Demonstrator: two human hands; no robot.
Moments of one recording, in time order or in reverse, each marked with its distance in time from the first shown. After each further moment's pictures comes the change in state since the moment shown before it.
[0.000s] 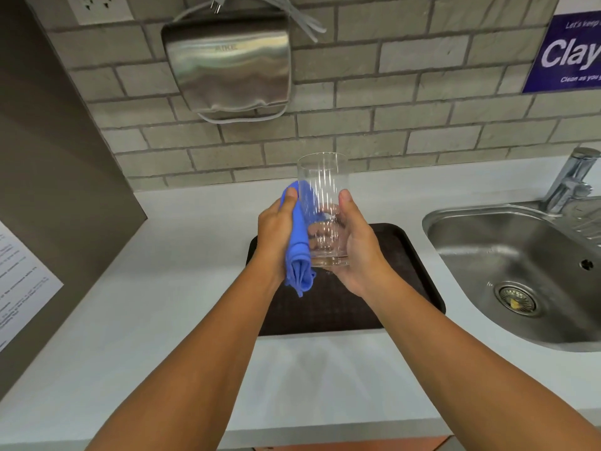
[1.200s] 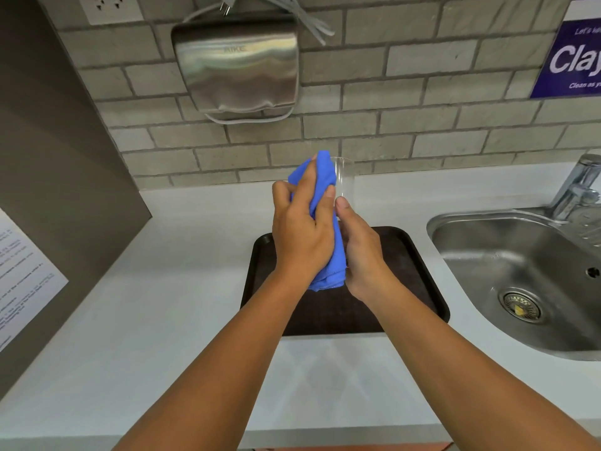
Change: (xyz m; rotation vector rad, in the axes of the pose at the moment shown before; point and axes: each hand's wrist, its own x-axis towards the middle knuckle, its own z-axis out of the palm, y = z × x) left_hand -0.019 -0.008 0.015 0.534 0.124 0.768; right_hand -0.003 0.005 0.007 -0.090 0.138 -0.051
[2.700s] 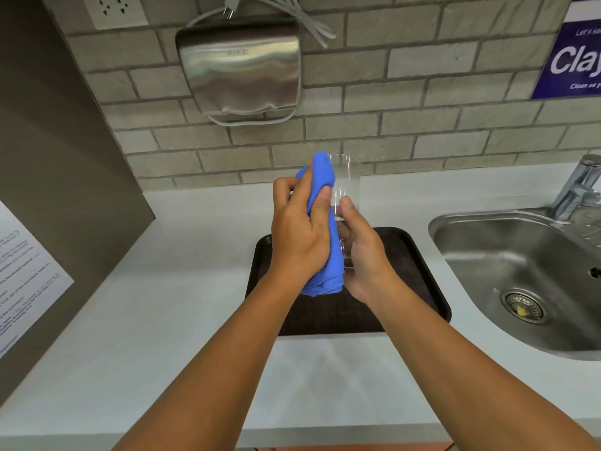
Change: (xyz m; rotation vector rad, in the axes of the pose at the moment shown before) left_hand 0.000 0.008 -0.015 0.004 -0.057 0.032; right_hand -0.009 -0.005 -0.001 0.059 -0.092 0.020
